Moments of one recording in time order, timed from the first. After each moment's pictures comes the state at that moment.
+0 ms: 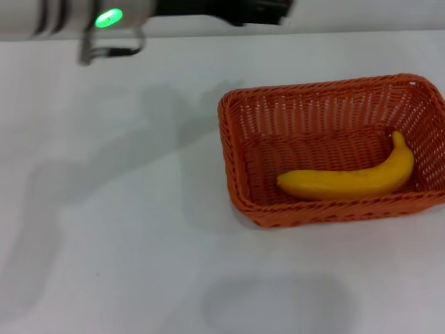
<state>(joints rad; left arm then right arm) -0.52 -2.08 -1.72 -1.57 2.08 -1.04 0.74 0.29 2.00 -0.46 -0.93 1.64 1.27 -1.77</state>
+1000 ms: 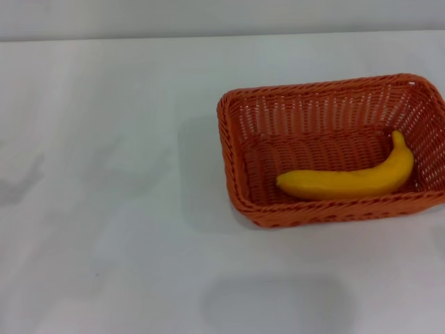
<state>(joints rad) 0.02 -2.08 -2.28 -0.78 0.94 -1.48 2.16 0.25 2.00 -0.36 -0.50 1.86 1.46 -2.14</state>
